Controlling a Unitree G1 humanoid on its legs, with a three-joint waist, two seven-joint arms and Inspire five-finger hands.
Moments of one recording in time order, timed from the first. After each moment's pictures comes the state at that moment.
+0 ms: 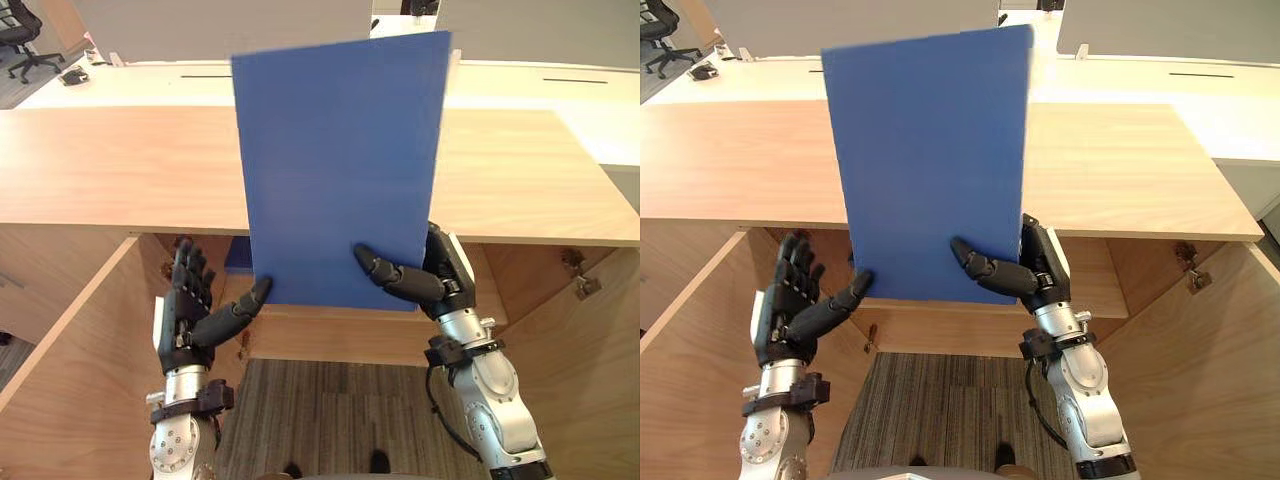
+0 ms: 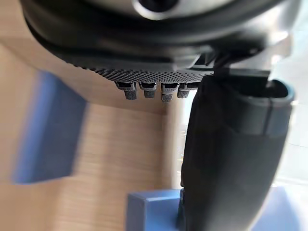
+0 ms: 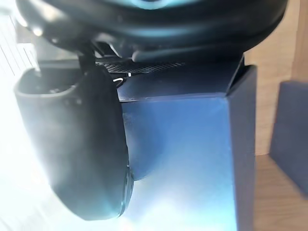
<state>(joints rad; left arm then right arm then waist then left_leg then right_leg) 0.38 0.01 0.09 -0.04 -0.23 -0.27 0.01 0.09 -0.25 0.12 -0.20 0.27 -0.16 0.14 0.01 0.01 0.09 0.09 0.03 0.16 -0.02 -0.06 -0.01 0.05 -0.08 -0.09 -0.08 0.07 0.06</state>
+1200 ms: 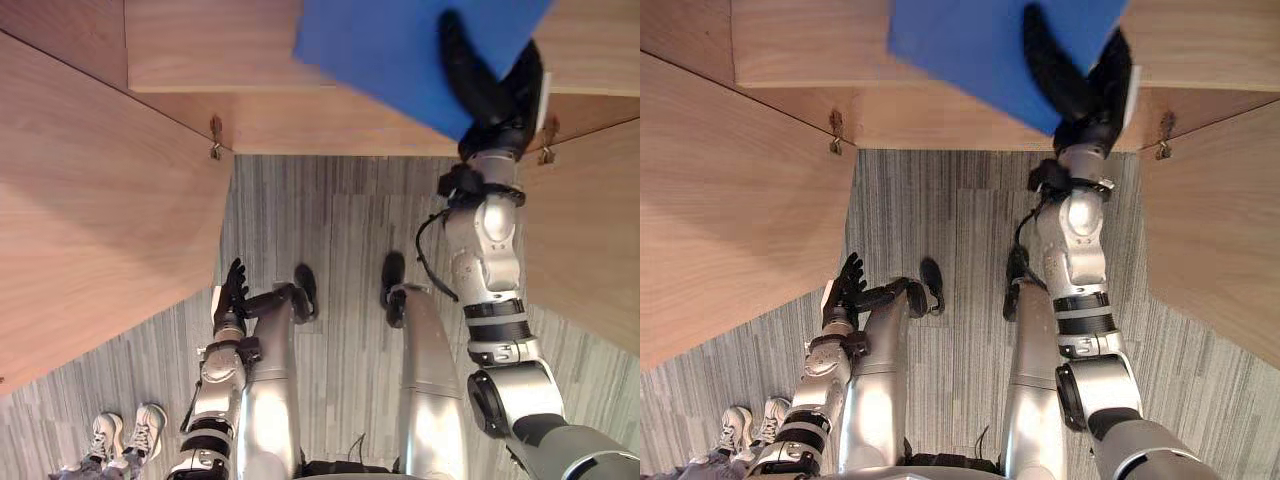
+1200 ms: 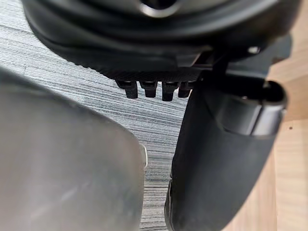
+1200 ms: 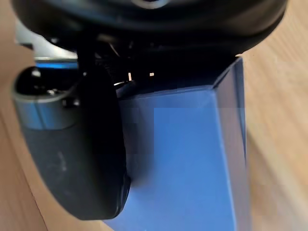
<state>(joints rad) -0.16 0.05 0.12 0.58 -0.12 -0.19 0.09 -0.76 -0.18 -0.07 0.18 0.62 -0.26 -0.33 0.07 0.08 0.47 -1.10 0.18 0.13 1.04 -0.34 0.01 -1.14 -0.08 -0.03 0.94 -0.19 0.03</state>
